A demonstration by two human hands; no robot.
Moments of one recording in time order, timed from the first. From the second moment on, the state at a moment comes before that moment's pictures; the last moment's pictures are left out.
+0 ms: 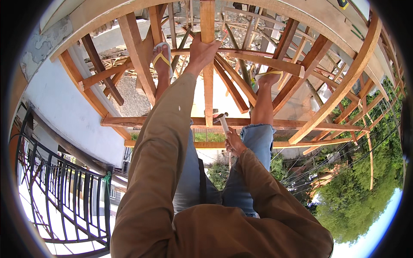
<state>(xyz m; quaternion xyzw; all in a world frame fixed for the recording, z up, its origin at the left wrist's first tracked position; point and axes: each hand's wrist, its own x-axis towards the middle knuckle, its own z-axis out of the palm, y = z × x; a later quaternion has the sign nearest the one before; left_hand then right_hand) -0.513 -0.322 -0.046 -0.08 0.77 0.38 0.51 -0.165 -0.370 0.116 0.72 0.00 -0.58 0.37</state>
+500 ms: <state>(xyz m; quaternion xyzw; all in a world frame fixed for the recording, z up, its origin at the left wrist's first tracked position) -0.480 -0.319 -0.019 -0.10 0.84 0.28 0.46 -0.361 -0.134 -0.033 0.56 0.11 -0.80 0.16</state>
